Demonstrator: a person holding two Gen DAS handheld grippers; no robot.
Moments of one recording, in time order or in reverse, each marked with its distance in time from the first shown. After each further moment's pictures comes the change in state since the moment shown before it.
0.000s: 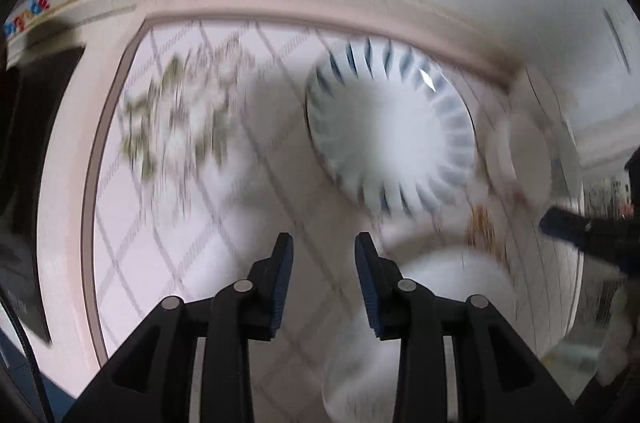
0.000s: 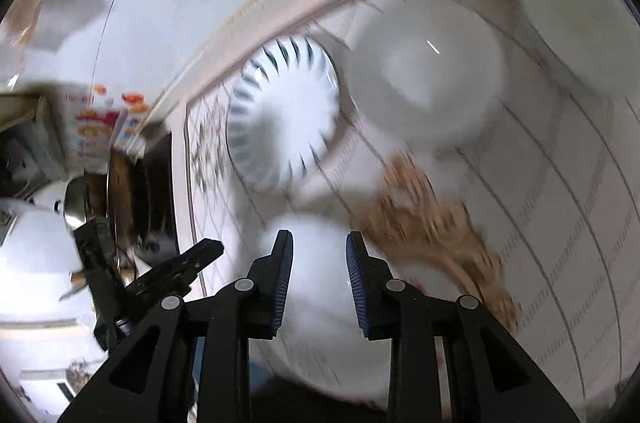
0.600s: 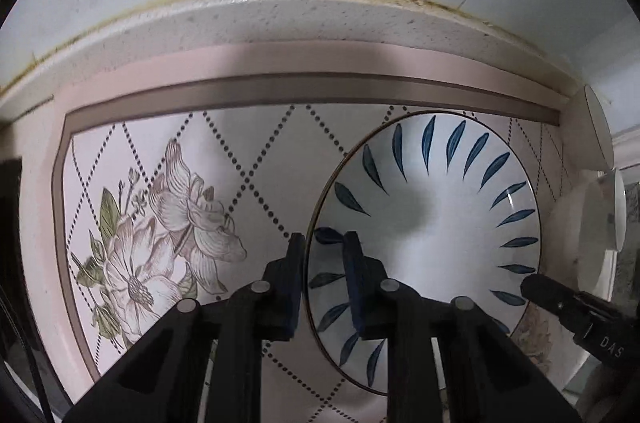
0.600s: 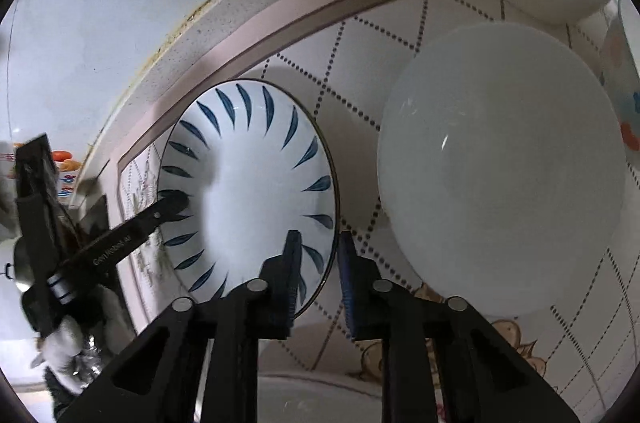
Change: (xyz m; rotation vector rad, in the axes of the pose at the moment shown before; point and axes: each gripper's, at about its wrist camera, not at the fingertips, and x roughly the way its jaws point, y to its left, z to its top) left arm 0.079 0.002 0.096 0.137 0.045 0.041; right arm 0.097 0.024 0.065 0.088 -0.102 -0.209
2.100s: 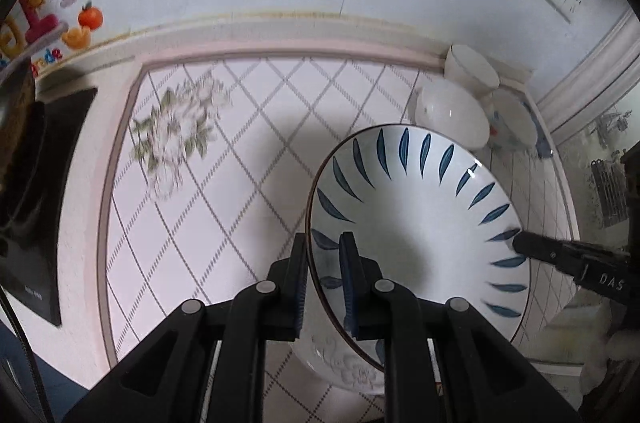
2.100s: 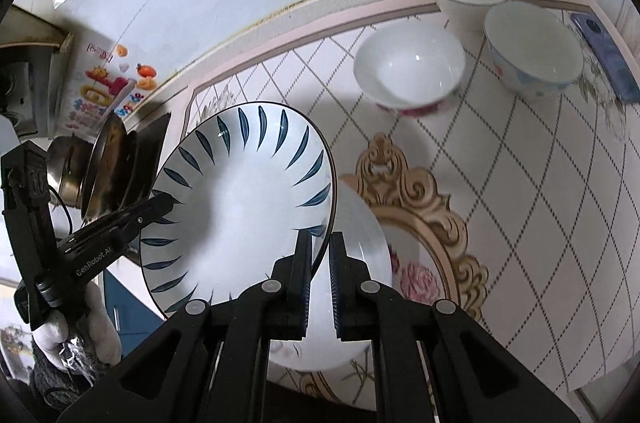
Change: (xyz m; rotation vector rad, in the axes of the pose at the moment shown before) left arm -0.144 -0.078 -0.189 -0.006 -0.170 -0.016; right arm -0.152 -0.056 -0.156 -0.267 -0.086 0.111
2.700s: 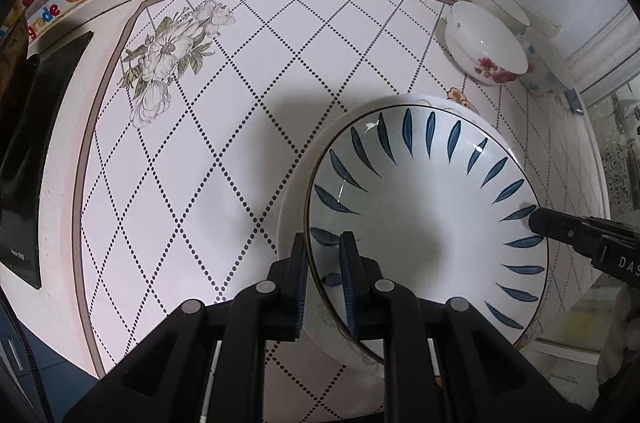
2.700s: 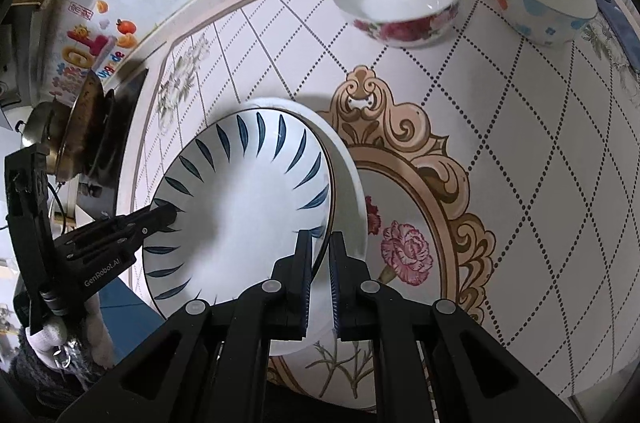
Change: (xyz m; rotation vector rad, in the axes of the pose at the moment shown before) left arm 0.052 0.001 -0.047 -0.013 0.117 0.062; right arm 0.054 -0.026 -0.032 -0.039 0.104 -0.044
